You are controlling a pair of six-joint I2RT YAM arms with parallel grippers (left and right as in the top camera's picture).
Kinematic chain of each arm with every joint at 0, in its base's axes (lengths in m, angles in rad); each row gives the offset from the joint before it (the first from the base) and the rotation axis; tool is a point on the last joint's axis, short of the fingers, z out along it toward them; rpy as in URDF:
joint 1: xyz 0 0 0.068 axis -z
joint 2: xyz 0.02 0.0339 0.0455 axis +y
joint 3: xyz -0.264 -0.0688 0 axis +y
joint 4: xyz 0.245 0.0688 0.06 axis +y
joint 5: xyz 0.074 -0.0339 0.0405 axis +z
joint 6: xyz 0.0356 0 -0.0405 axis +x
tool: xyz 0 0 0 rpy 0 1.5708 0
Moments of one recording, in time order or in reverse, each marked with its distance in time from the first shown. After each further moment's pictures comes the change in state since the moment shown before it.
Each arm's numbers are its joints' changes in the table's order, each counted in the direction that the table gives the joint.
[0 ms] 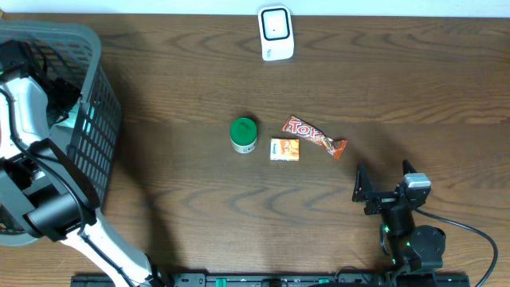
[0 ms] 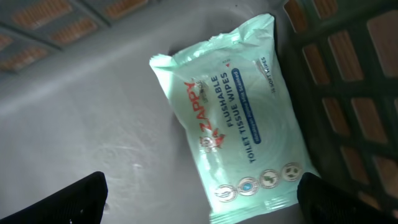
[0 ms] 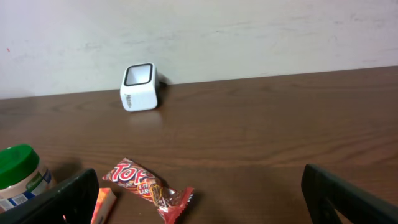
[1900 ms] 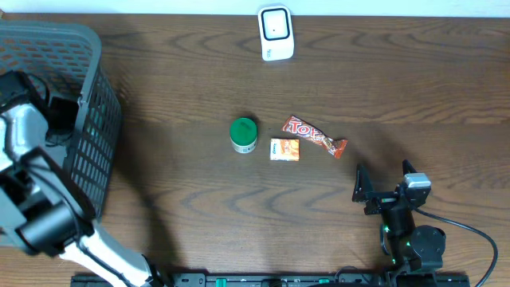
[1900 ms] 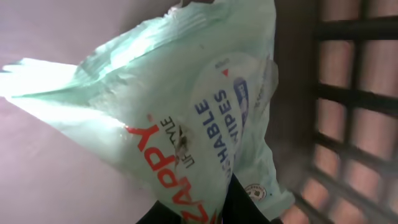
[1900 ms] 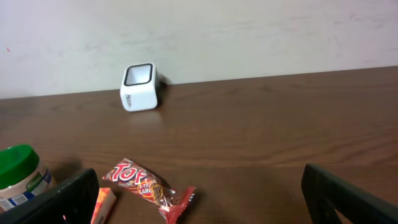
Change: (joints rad) left arm -0.081 -0.102 0.277 -0.201 -0.396 -0.212; right arm 0.000 0.000 0.000 0.000 0.000 0.000
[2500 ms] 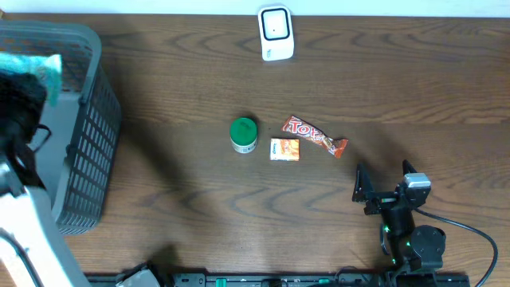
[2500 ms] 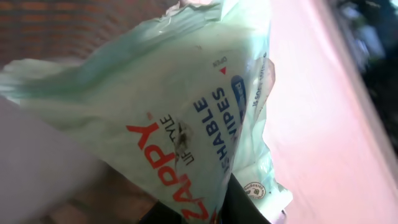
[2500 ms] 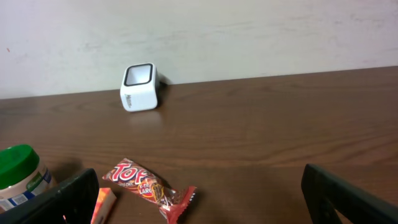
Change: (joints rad) left arm 0.059 -0.756 -0.001 0.056 -0.011 0.004; right arm 0.000 0.000 0.000 0.000 0.000 0.000
